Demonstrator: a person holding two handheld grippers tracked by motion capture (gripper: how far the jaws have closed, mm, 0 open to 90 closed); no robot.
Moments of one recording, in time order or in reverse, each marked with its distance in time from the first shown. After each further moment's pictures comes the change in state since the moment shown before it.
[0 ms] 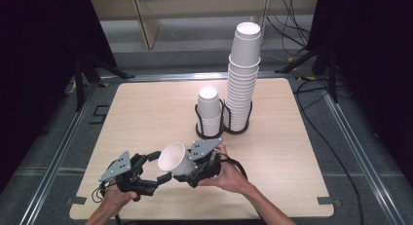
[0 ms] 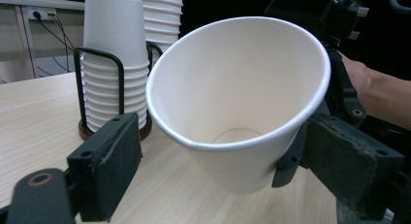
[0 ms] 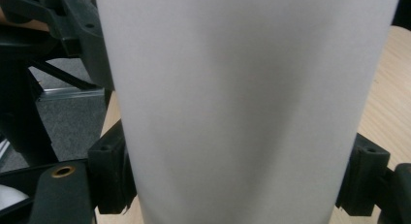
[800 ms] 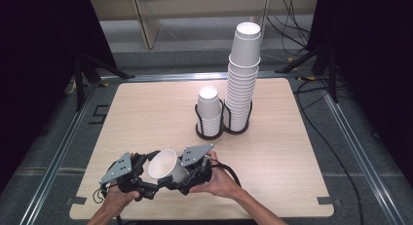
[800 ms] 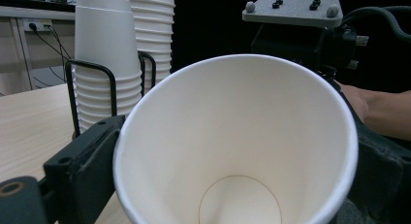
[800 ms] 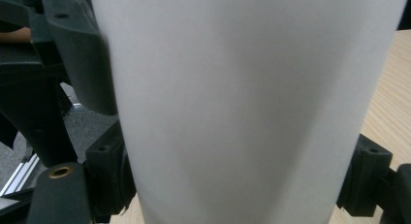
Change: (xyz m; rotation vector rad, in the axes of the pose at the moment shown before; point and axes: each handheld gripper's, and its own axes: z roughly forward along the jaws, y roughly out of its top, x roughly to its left) left arm -0.005 0.003 0.002 -0.025 -0.014 0.021; right arm 0.012 -0.003 0.026 -0.048 0.092 0.038
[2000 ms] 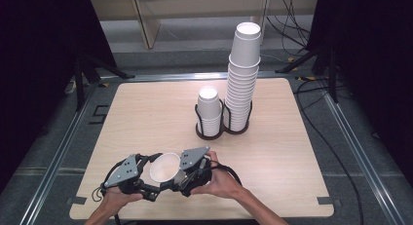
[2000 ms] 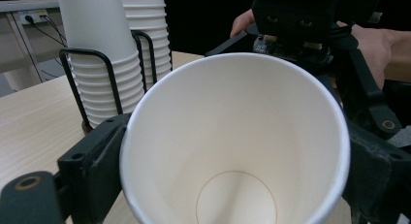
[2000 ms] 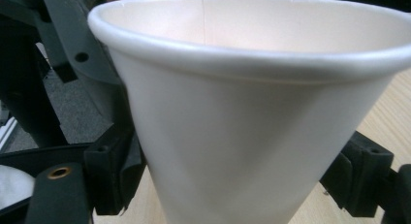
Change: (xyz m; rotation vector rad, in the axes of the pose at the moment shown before) left arm -0.005 0.002 0.001 0.134 0.012 0.124; right arm 0.007 0.005 -0.003 0.132 -0.054 -0.066
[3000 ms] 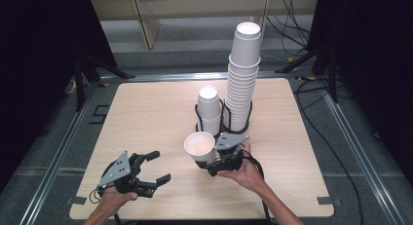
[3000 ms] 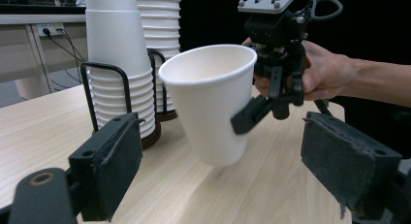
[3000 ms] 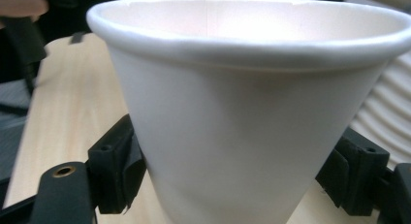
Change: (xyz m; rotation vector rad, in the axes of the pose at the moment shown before) left arm 0.005 -0.001 -0.008 -0.092 0.032 -0.048; right arm -0.041 -0.050 -0.067 -0.106 -0.263 0.195
